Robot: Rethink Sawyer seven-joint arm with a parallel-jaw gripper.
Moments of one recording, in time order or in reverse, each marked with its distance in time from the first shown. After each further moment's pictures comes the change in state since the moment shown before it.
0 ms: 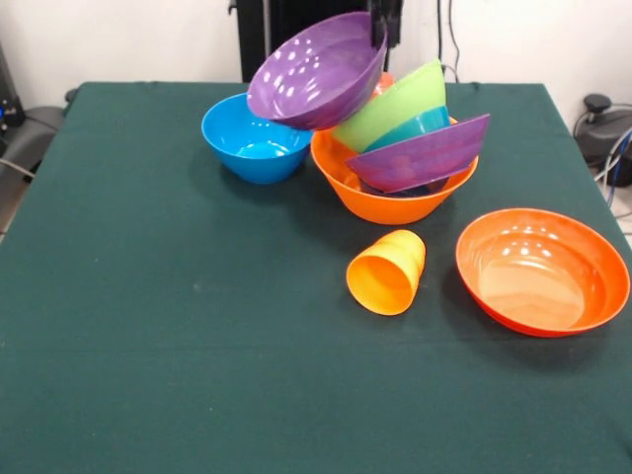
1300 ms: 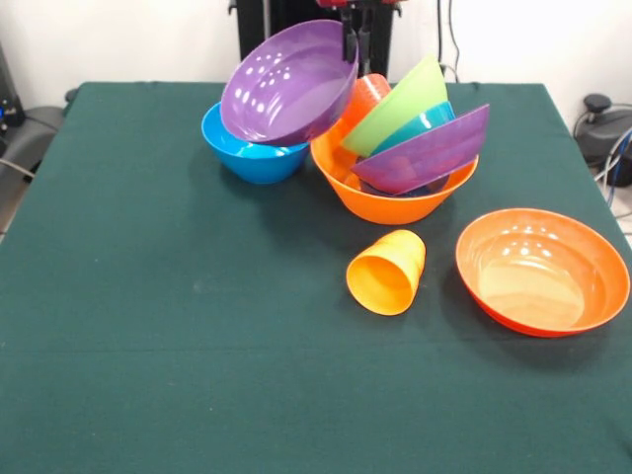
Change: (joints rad) arm -0.020 -0.015 -0.028 -0.005 -0.044 -0.060 0.000
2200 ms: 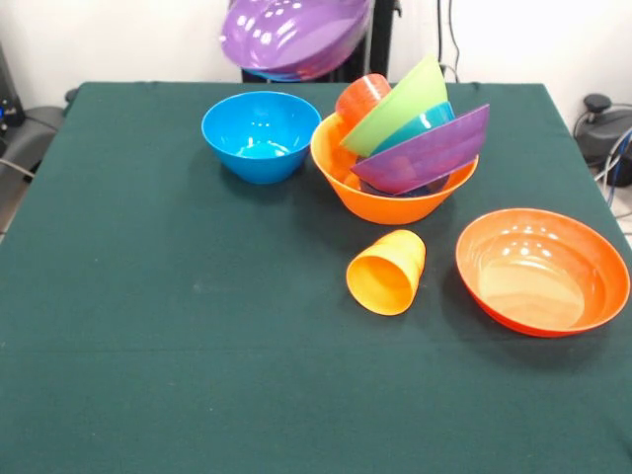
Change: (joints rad) arm 0.059 -0.190 0.006 0.030 0.078 0.136 0.000
